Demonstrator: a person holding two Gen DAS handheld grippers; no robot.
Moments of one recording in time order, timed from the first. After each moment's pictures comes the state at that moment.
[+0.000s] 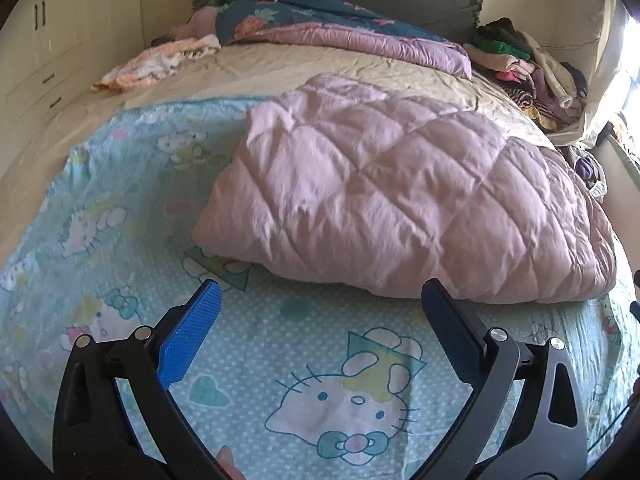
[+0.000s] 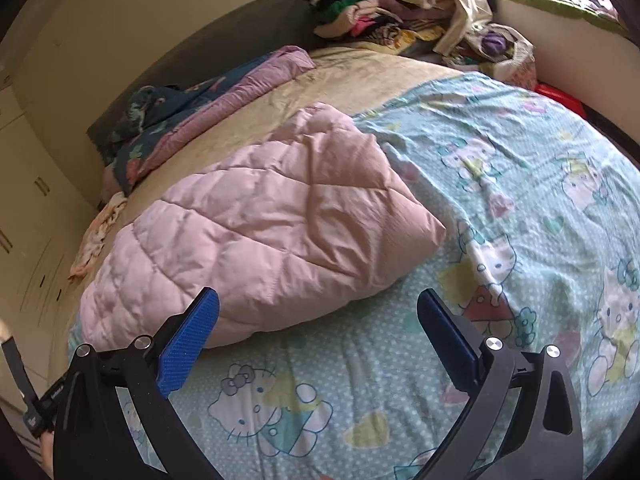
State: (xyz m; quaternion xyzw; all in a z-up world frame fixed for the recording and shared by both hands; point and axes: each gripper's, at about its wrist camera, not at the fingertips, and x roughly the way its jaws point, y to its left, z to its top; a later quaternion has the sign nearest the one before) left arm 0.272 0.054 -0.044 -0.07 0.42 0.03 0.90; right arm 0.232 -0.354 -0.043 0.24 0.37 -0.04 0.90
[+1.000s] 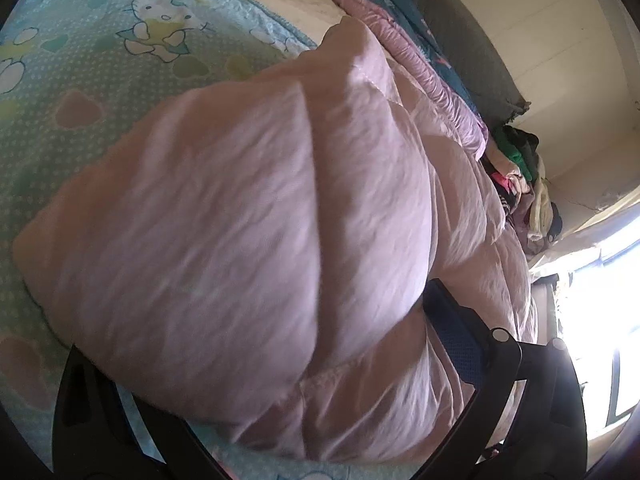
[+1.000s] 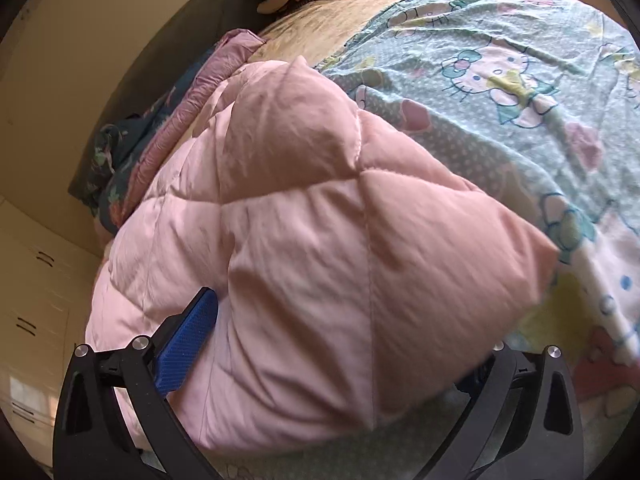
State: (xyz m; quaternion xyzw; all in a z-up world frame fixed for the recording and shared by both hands) left arm 0.350 0.111 -0.115 -0.38 0.40 0.00 0.83; right arm 0.326 -0.384 -0.122 0.37 0.39 -0.04 0.84
